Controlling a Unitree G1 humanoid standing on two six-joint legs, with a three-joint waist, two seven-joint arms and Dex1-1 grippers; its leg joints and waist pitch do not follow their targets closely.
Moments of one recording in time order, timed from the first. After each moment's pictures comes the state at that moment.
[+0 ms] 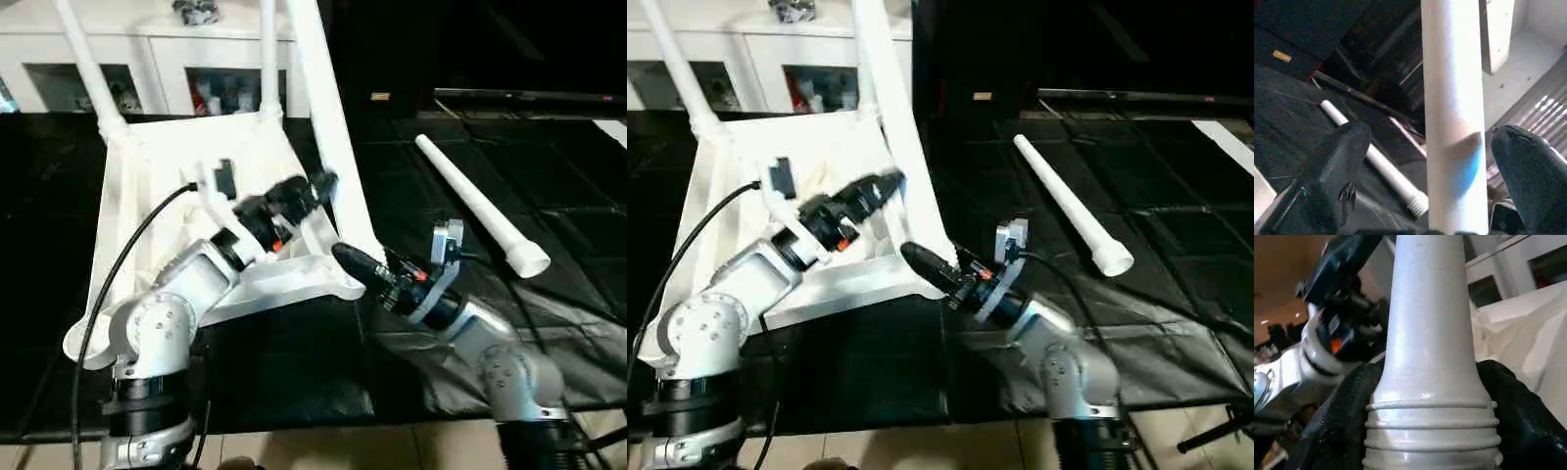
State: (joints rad) left arm -0.42 0.02 0.24 -0.11 -0.81 0.78 -0.44; right arm -0.23 -0.12 -0.03 0.01 0.64 0.53 0.86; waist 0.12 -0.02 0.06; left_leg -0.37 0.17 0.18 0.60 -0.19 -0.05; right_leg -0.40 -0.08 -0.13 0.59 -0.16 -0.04
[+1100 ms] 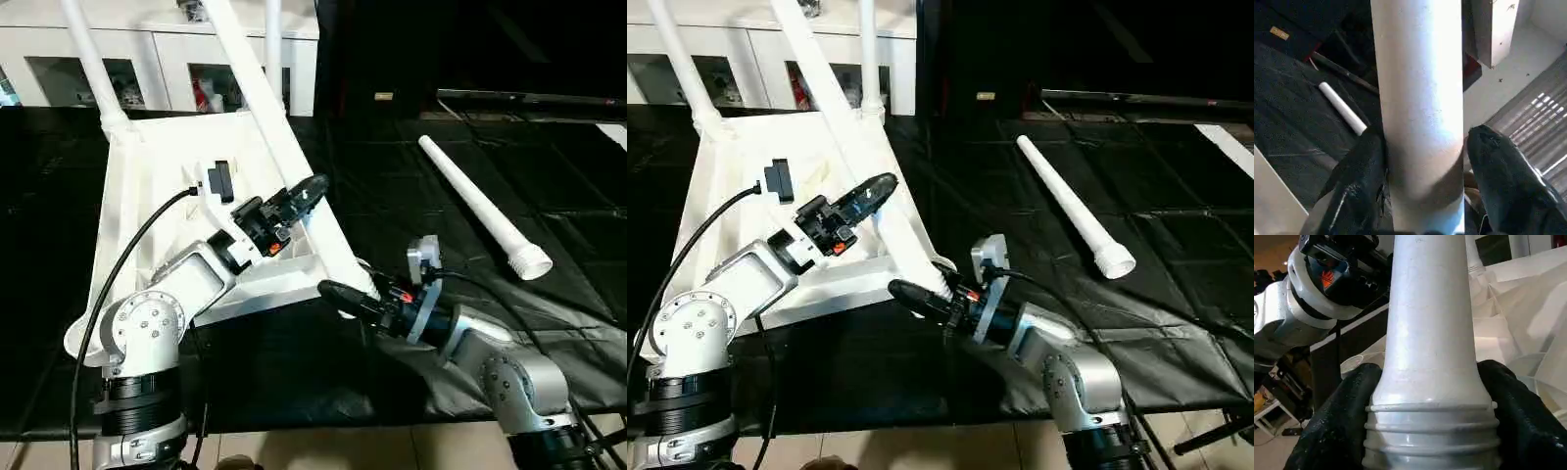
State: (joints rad) left arm -0.43 0.05 0.23 -0.11 -0.87 0.85 -0.39; right arm -0.20 -0.21 0.08 0.00 0.55 0.50 0.88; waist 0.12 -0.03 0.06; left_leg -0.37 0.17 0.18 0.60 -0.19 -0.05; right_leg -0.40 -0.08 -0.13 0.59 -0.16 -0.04
